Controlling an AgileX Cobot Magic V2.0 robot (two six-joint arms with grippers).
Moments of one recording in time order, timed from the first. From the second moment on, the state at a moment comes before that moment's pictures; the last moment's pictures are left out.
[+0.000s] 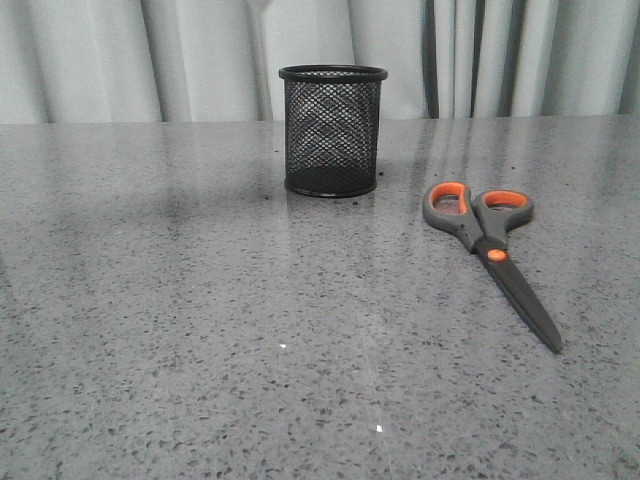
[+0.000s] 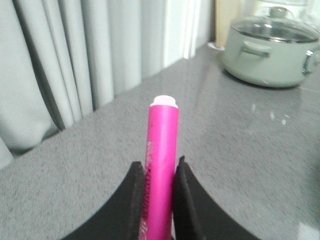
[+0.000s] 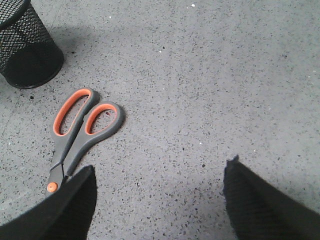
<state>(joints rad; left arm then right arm) -0.47 1.66 -1.33 -1.68 0.54 1.80 0.01 0.82 -0.72 0.28 0.62 -0.22</state>
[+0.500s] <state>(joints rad) -0.51 1.87 -1.46 -1.79 0.48 2.00 0.01 0.82 -0.72 0.28 0.64 -0.22</state>
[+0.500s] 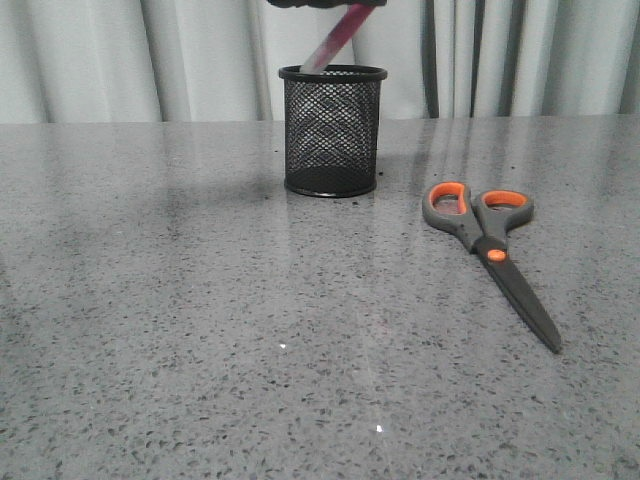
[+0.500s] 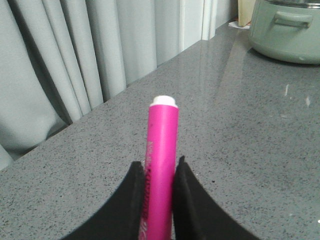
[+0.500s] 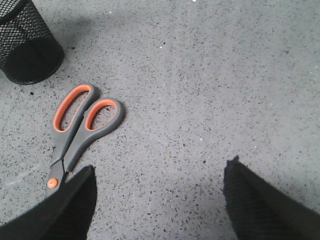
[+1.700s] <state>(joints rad) -0.51 1.48 -1.43 -1.42 0.29 1.87 0.01 0.82 -0.72 0.30 0.64 -0.22</state>
